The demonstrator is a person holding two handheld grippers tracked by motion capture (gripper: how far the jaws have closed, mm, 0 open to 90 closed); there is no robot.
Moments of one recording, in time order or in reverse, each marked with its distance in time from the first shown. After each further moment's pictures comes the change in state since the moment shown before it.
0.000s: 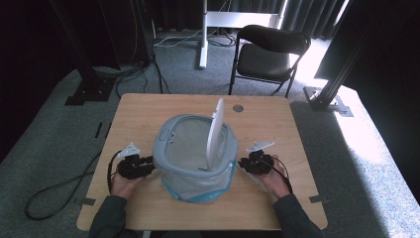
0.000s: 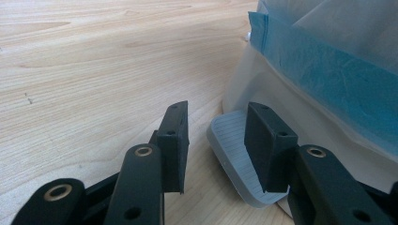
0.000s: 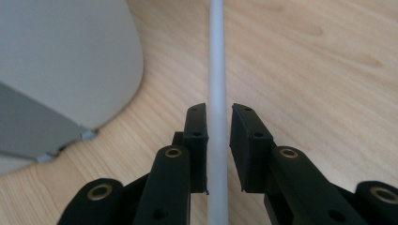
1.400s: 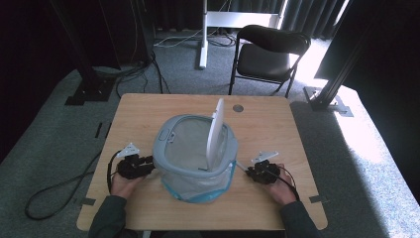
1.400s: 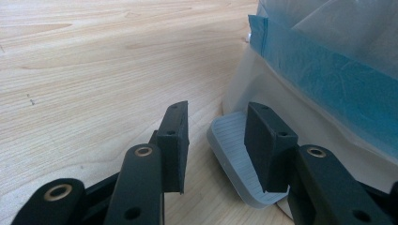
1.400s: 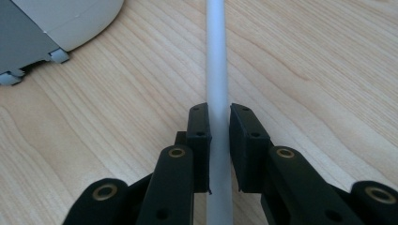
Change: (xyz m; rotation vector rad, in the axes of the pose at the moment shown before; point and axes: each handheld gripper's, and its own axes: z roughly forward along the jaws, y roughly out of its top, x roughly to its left) left arm 0.000 0.000 -0.001 -0.001 0.002 0.001; right arm -0.001 -0.036 -0.003 0.062 -0.046 -0.041
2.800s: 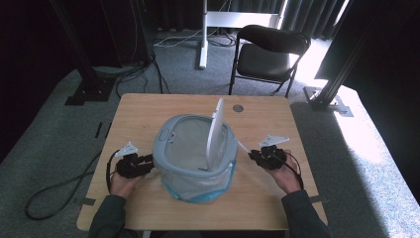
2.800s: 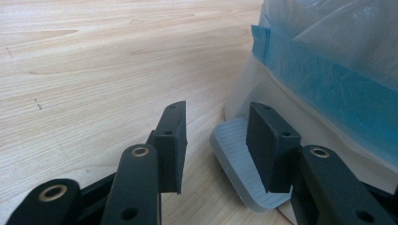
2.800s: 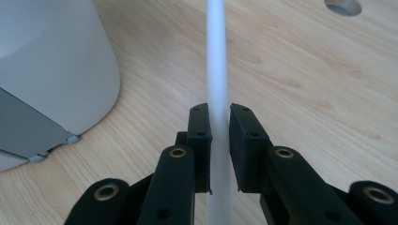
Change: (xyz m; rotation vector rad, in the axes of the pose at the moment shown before) left arm 0.002 0.002 -0.002 -0.024 0.003 -0.005; right arm -0.019 0.041 -0.042 -0.143 -0.034 0.020
